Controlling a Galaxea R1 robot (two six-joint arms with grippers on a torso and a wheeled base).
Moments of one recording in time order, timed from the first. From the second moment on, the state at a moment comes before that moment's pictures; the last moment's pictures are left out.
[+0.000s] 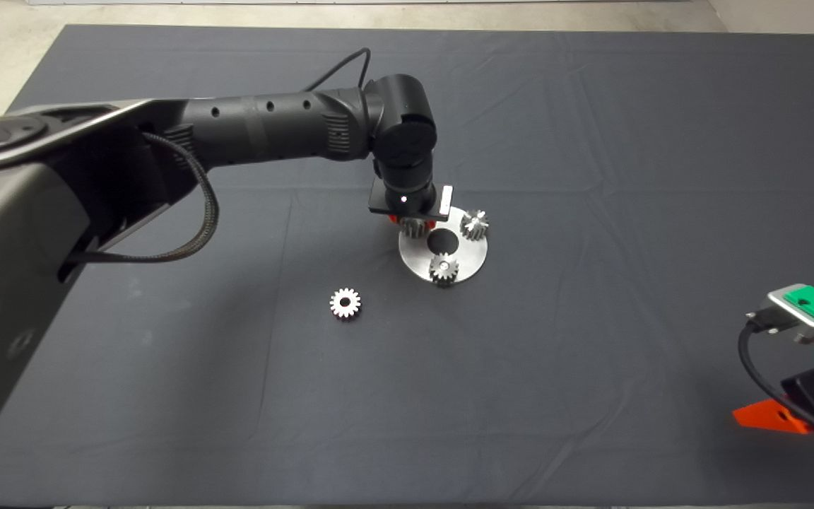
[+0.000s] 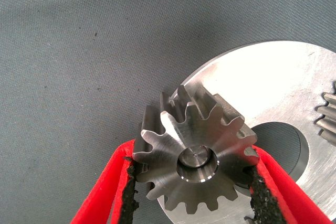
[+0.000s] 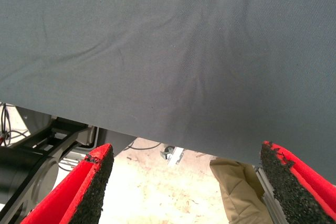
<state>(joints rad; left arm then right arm) -0.38 2.96 -1.58 0.48 1.33 -1.22 0.43 1.80 -0.33 -0.23 -1.53 1.25</state>
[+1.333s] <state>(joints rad) -0.38 2.95 -1.53 0.49 1.38 -1.22 0.43 1.81 -0.33 -0.23 -1.53 1.25</state>
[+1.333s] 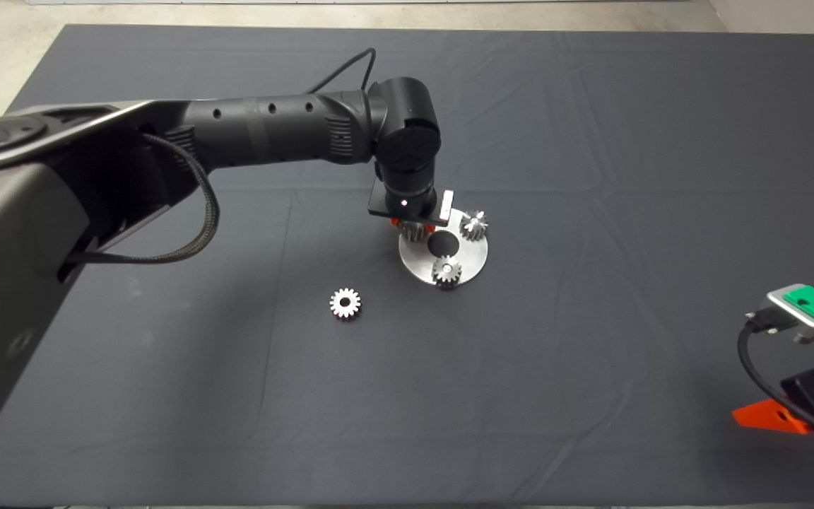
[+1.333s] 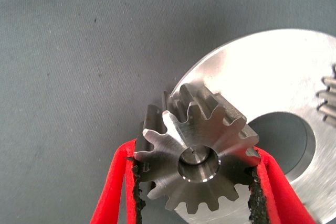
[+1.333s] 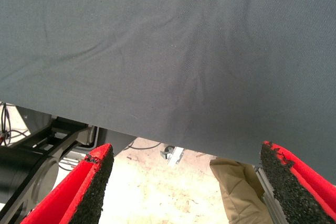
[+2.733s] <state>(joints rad) -0.41 2.87 -1.38 0.51 1.59 -1.24 0.44 1.82 -0.33 -0.22 -1.53 1.26</state>
